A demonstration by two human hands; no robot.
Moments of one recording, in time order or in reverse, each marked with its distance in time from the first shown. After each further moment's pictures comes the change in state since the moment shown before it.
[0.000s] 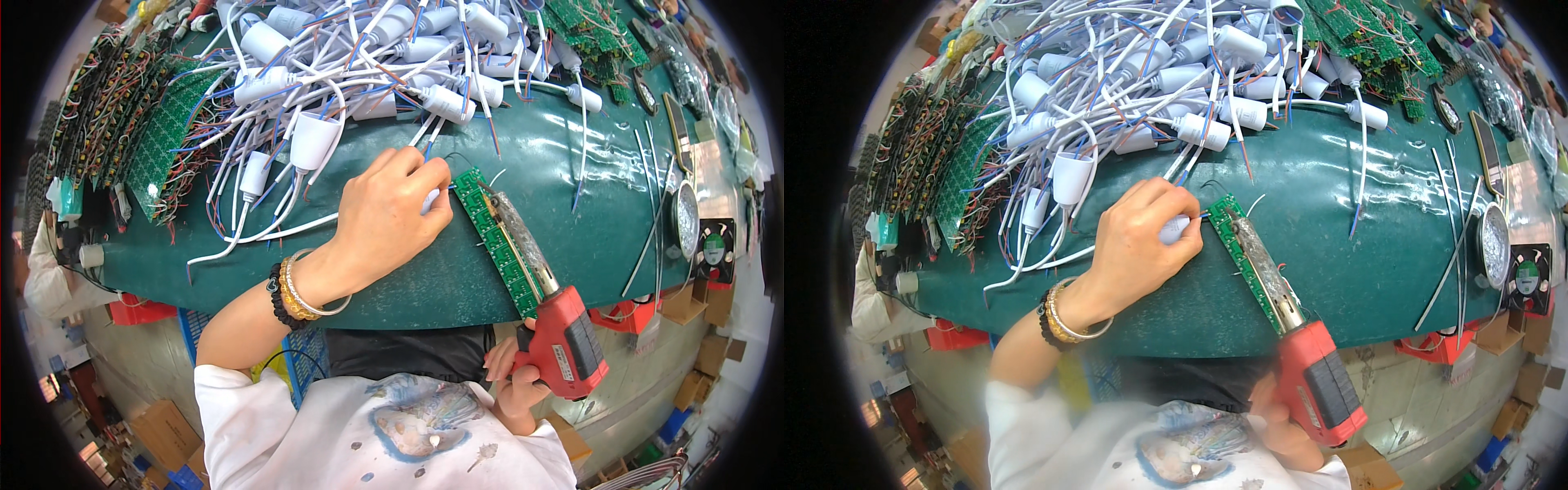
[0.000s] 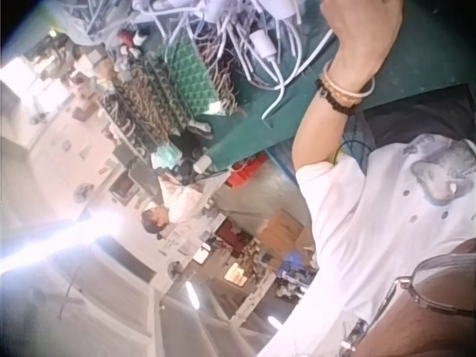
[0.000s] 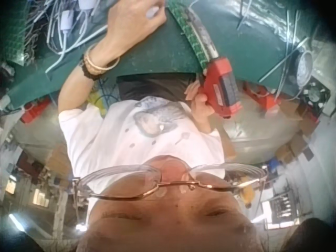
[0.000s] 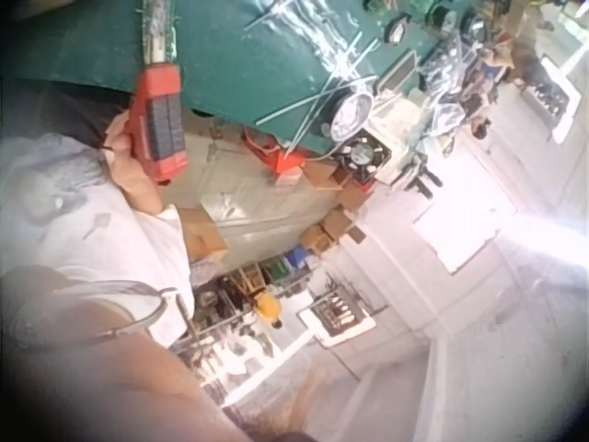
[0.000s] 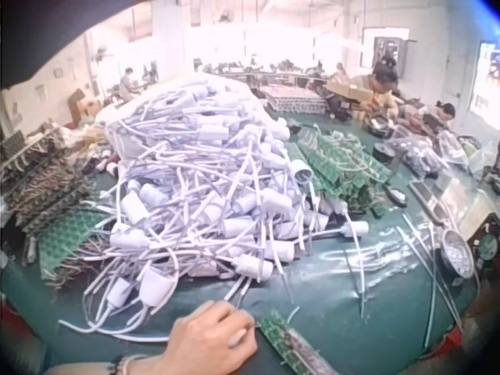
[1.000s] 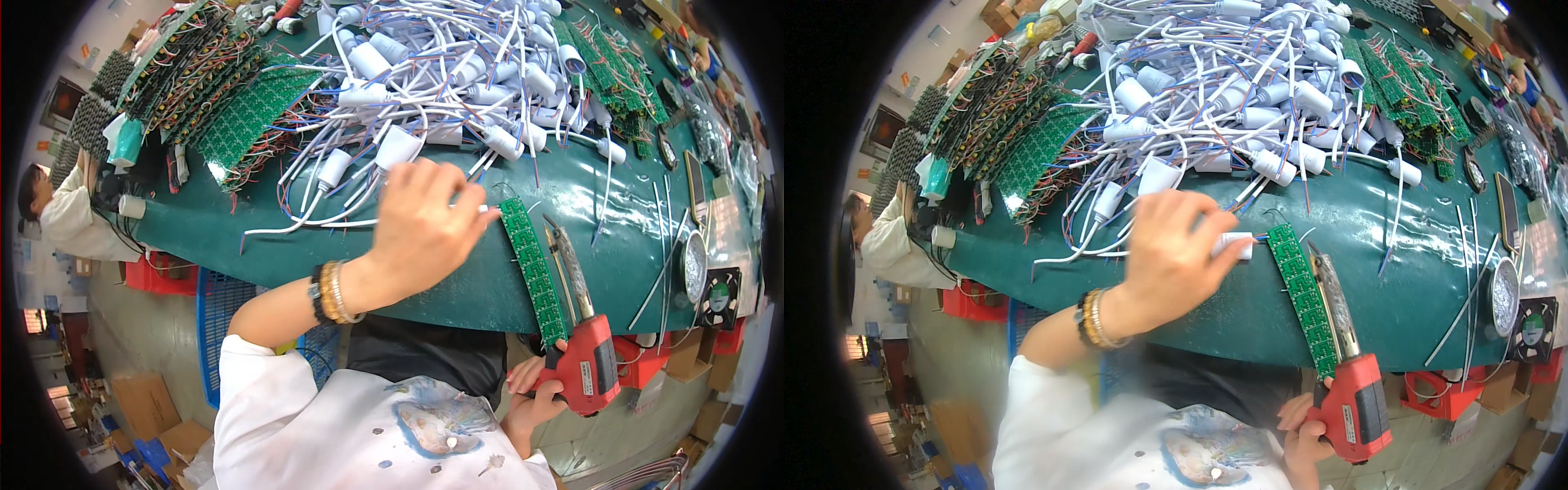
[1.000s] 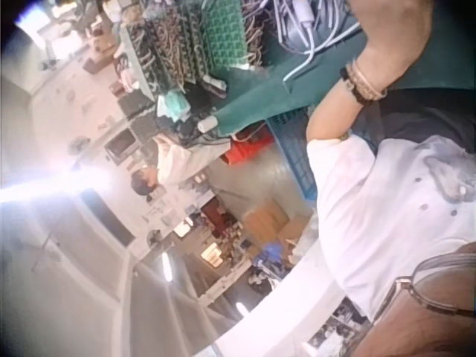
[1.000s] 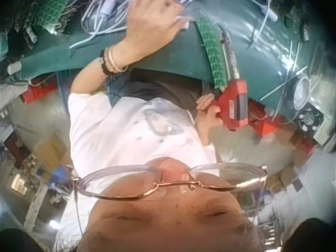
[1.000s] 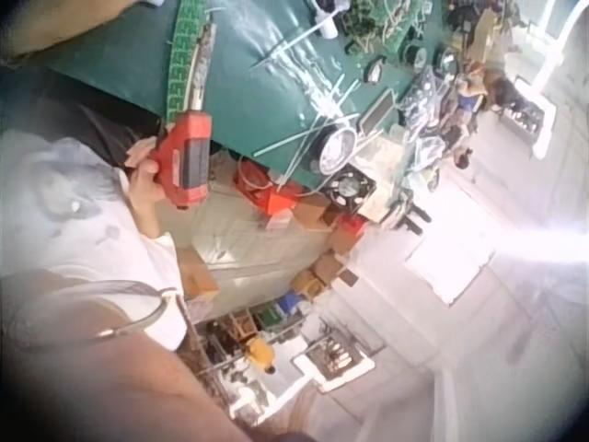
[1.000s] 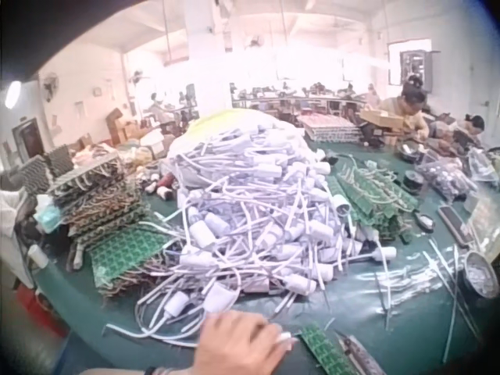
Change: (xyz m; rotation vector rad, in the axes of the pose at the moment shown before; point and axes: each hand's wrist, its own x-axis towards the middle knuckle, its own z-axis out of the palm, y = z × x) left_hand -0.013 0.020 -0.044 0.357 0.154 0.187; right_hand -0.011 -0.007 0.001 0.133 0.156 -0.050
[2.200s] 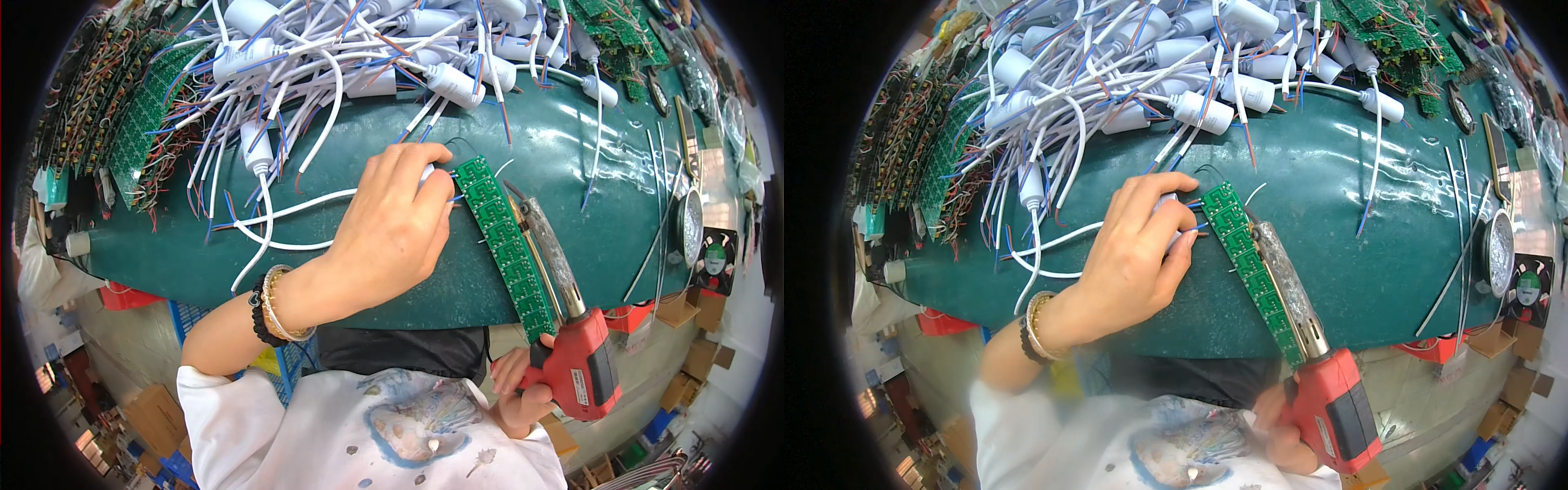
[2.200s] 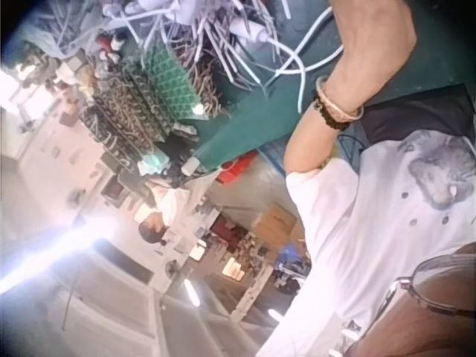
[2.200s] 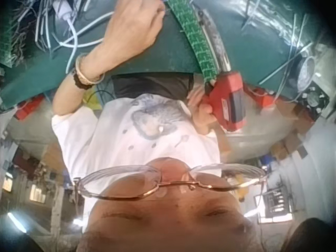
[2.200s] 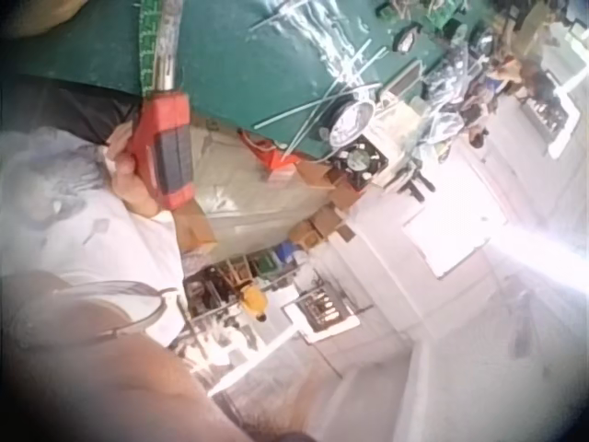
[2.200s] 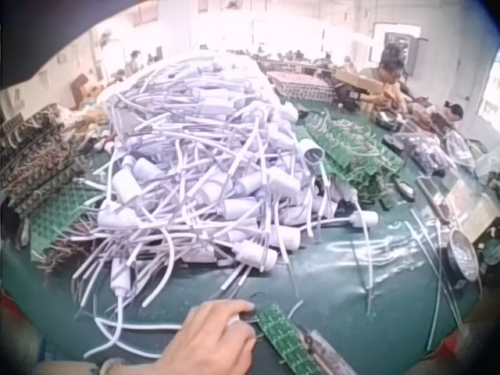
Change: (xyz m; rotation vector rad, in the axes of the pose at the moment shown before) left_hand -0.008 0.004 0.042 -0.446 -0.245 -0.051; right_hand 0.006 0.005 -0.023 -0.192 -0.138 0.018
